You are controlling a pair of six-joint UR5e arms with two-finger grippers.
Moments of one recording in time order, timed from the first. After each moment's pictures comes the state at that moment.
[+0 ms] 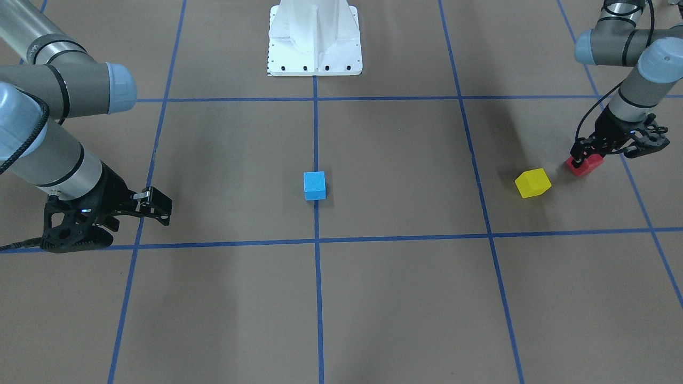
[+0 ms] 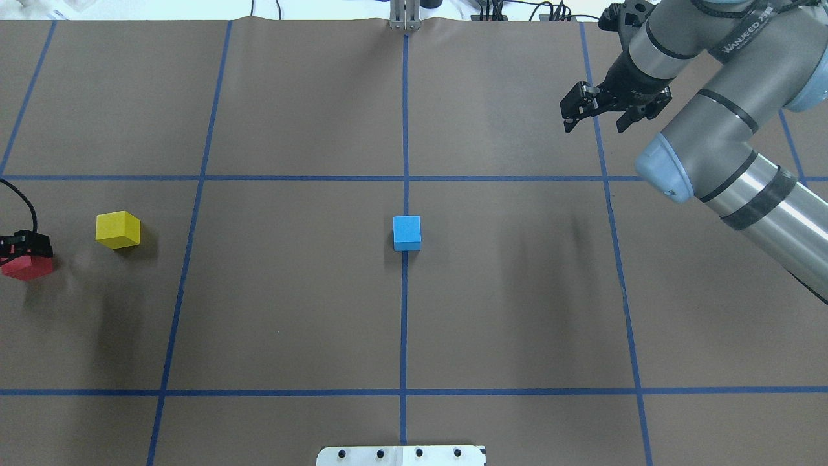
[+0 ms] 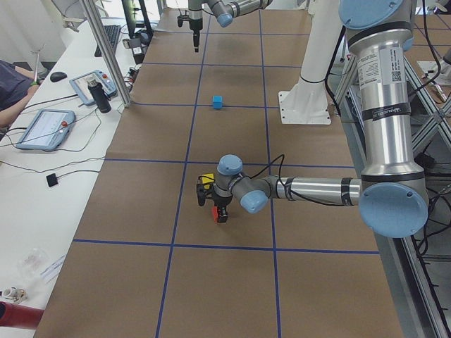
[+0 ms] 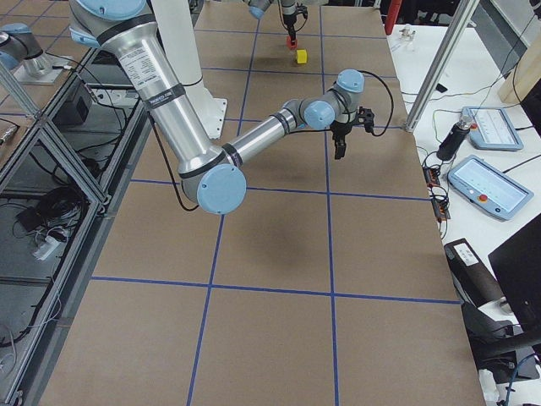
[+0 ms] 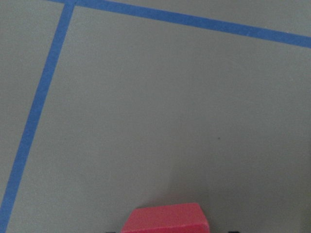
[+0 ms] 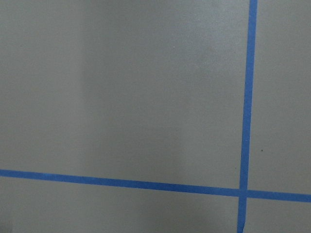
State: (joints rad) left arm -0.92 -1.38 -1.64 -2.30 -1.99 -1.07; right arm 0.99 -1.04 1.59 -1.51 2.22 0.77
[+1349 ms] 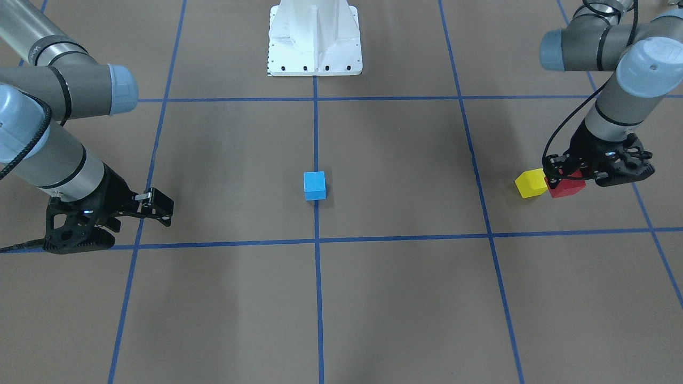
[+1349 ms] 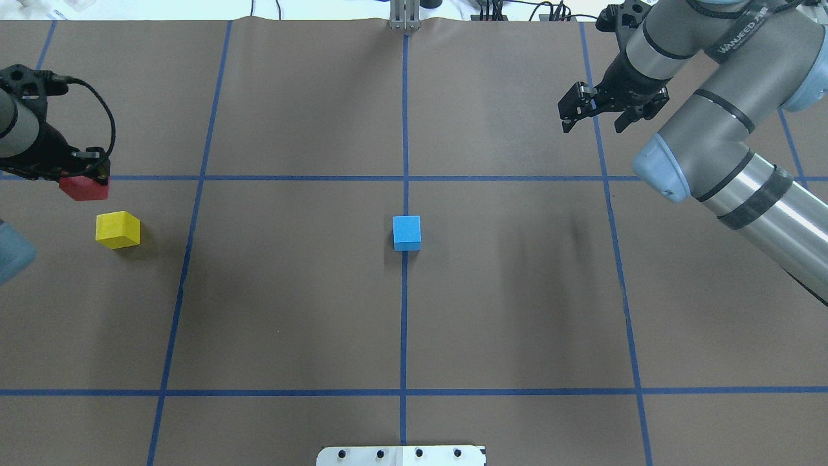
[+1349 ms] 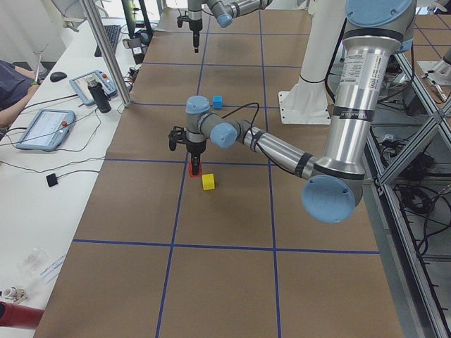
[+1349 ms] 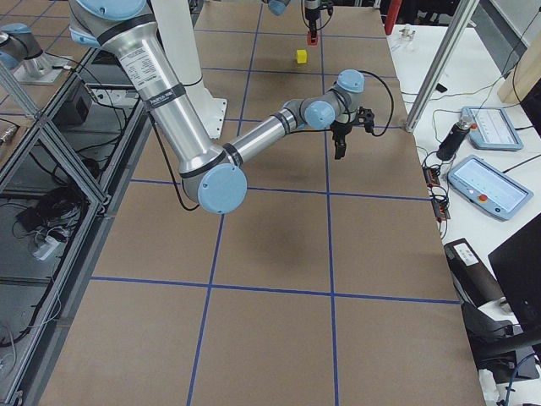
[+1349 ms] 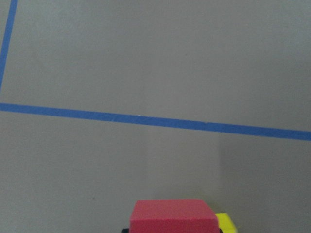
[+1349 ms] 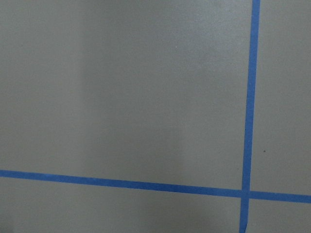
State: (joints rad) left arm -0.99 -1.81 -1.81 -1.60 -2.03 -0.85; right arm 0.98 -1.04 1.58 -1.51 2.22 0.77
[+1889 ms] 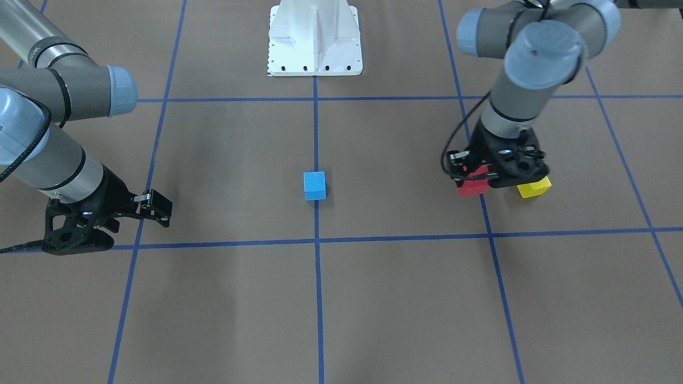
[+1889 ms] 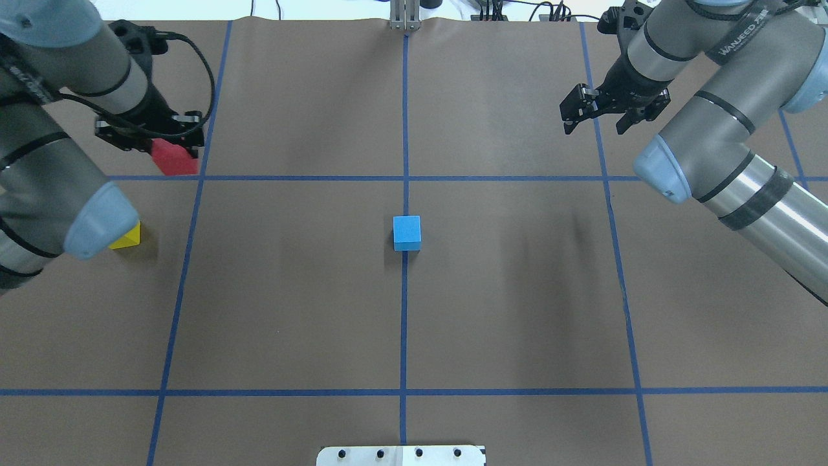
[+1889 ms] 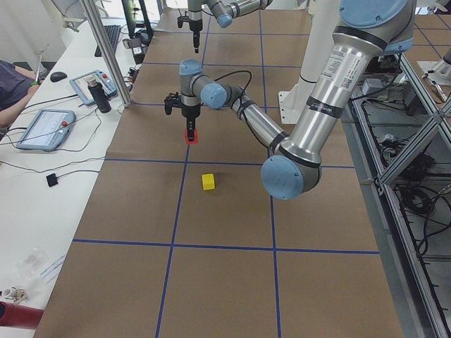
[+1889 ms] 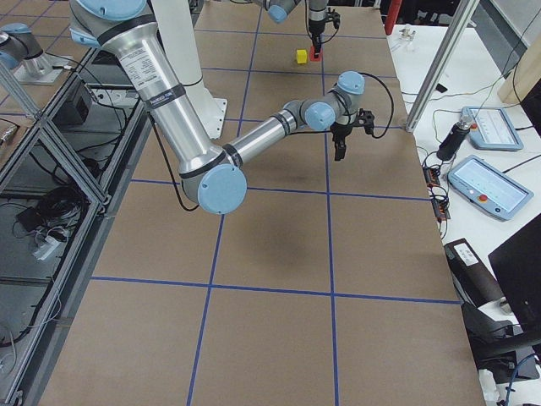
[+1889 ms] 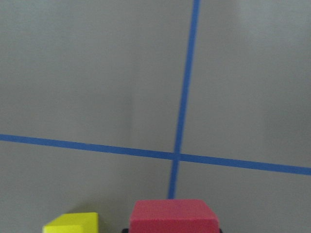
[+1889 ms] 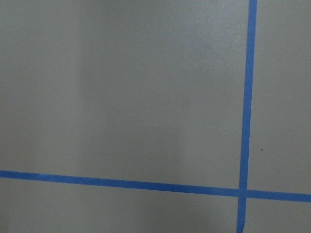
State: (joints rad) left arm -0.82 -2.14 -1.79 -1.41 -2.03 -1.04; right arm 0.98 -1.04 1.58 -1.51 2.22 0.77
